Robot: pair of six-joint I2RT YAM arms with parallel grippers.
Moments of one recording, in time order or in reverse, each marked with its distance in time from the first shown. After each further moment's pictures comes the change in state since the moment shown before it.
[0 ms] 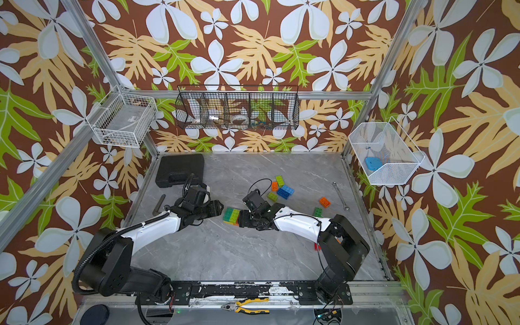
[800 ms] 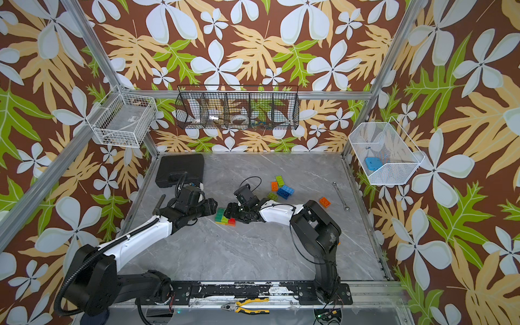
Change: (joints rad) left arm 0.000 -0.147 0.005 -0.111 -0.116 0.039; right arm 0.010 0.328 0.235 0.174 -0.132 0.103
